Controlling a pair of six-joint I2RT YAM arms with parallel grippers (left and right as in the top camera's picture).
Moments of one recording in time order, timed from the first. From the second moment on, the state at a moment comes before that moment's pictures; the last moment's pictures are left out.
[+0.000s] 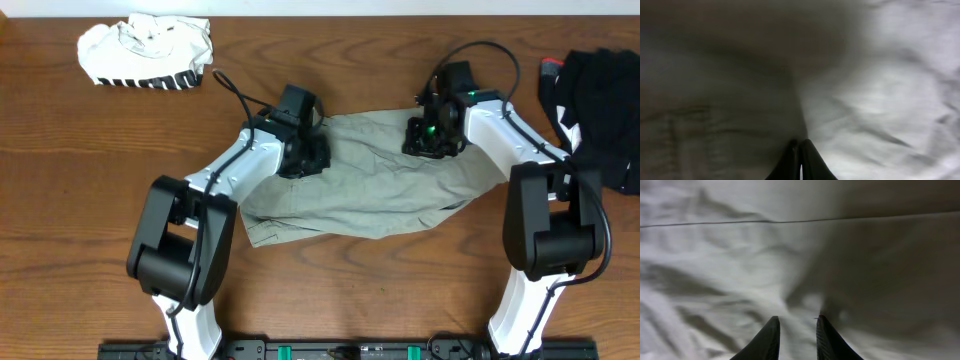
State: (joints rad) left arm -0.39 1.96 1.26 -0.55 0.30 -0.52; right arm 0.15 2.05 1.41 -0.72 -0.31 0.24
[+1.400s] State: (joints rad) left arm -0.25 1.72 1.28 -0.78 0.29 -0.39; right arm 0.08 1.87 1.56 -0.89 -0.32 0.19
